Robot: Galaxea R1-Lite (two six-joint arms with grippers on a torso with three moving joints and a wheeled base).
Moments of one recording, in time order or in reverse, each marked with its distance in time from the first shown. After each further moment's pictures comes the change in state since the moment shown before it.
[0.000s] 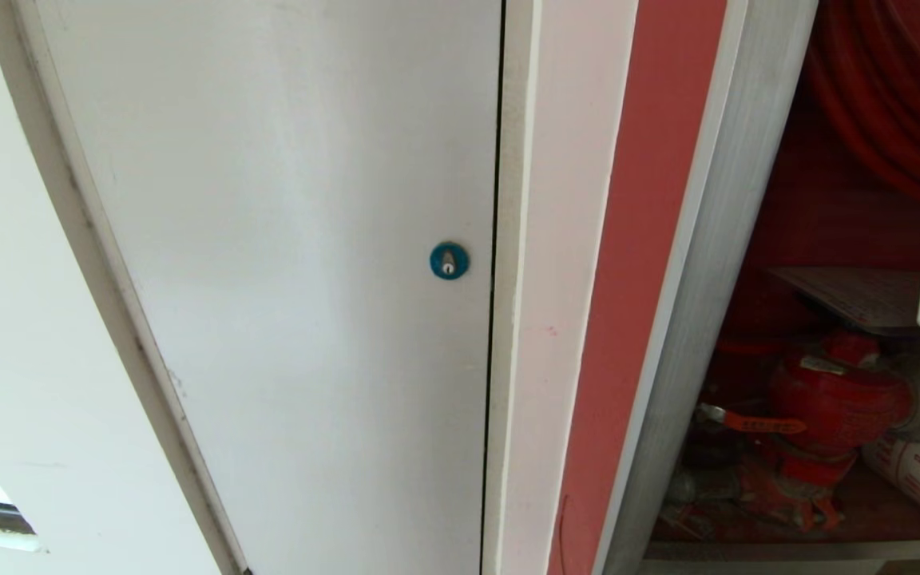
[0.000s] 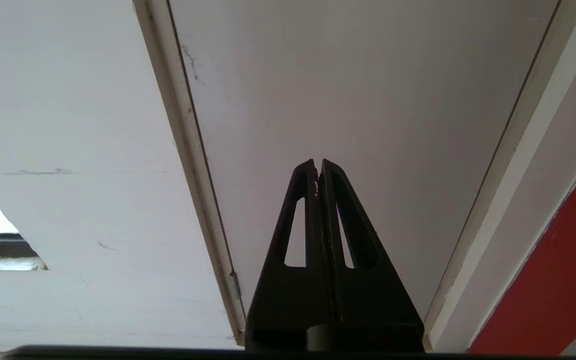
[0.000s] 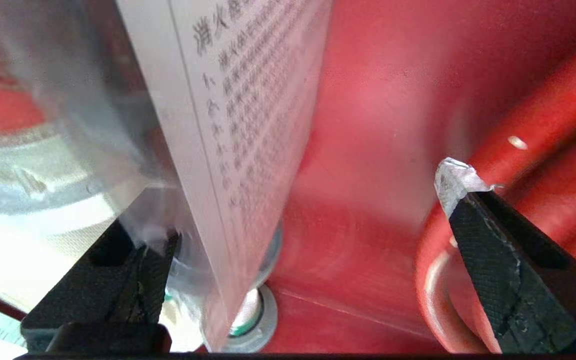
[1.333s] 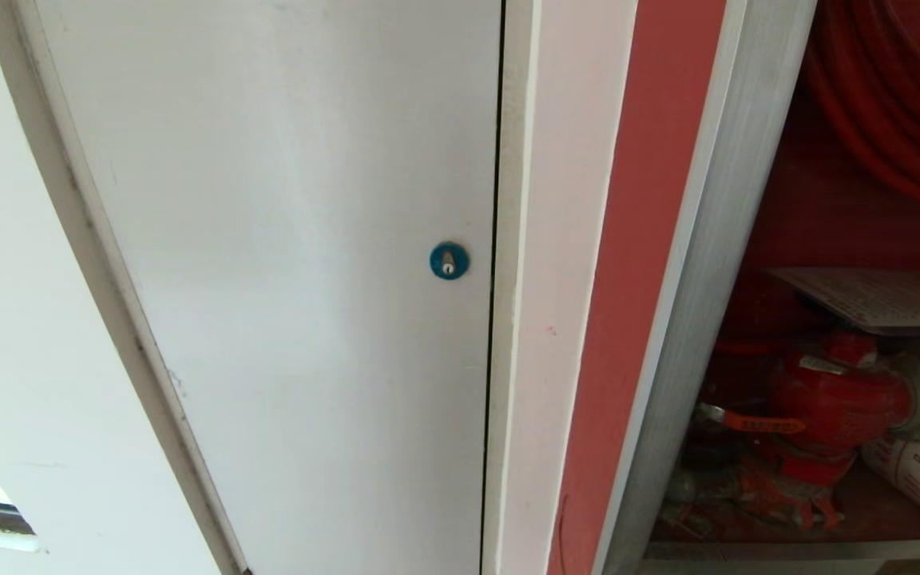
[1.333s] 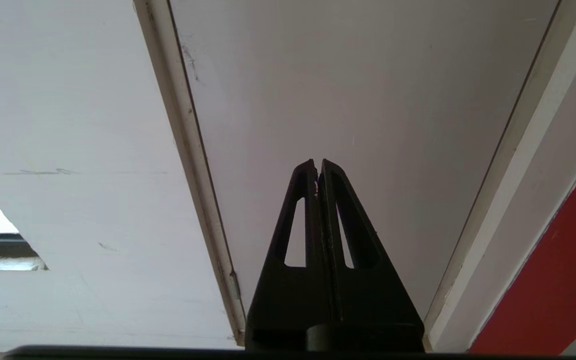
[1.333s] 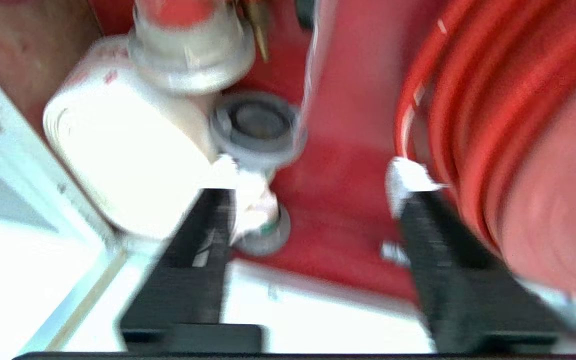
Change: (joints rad) left arm 0.000 0.000 0.000 -0.001 0.000 0.000; right arm 0.000 -0.568 0.133 0.366 -0.028 -0.003
